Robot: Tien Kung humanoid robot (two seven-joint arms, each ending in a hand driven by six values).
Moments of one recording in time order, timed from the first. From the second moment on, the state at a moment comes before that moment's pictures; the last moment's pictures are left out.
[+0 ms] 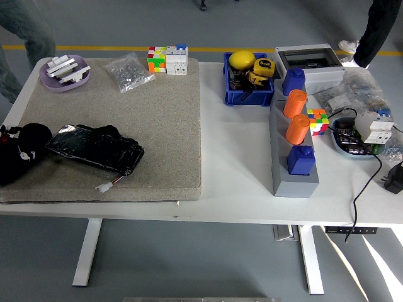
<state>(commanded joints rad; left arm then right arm) -0.35 0.35 -1.58 -0.62 2.03 0.11 -0.27 -0.06 -0.18 1.68 0.21 -1.09 -0.07 -0.04</state>
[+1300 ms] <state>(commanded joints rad) -0.25 0.36 -1.57 -0.91 2.15 0.27 -0.21 -0.07 -0.18 1.68 0.21 -1.09 -0.08 -0.03</state>
